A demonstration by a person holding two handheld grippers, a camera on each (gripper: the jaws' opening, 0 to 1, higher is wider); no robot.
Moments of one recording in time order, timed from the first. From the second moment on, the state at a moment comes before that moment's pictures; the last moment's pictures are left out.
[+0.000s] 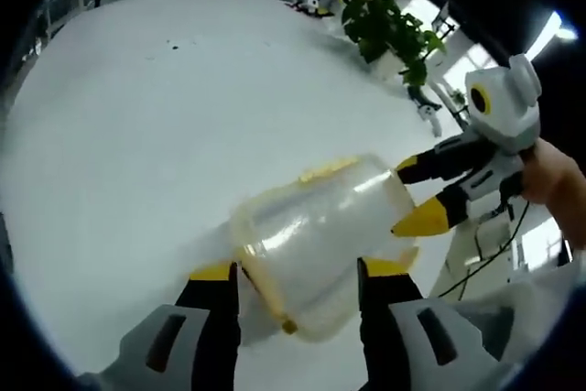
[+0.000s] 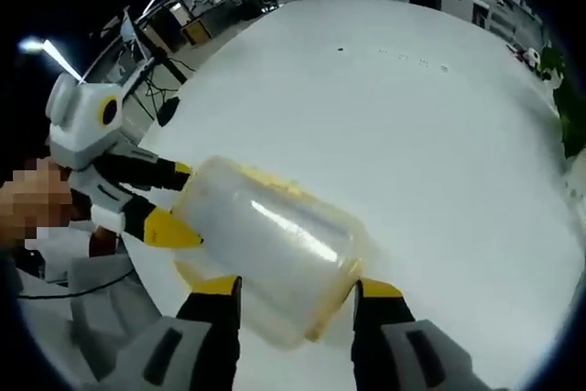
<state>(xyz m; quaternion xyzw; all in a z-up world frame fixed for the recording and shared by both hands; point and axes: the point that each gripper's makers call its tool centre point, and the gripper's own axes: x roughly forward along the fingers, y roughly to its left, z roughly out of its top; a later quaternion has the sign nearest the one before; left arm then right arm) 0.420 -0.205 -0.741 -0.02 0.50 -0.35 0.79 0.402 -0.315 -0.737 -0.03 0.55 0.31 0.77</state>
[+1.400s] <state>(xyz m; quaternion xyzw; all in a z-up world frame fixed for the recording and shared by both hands) 0.403 -0.225 -0.674 0.24 0.29 -0.62 0.69 0.385 -0.279 -0.664 -0.29 0.28 0.59 0.70</state>
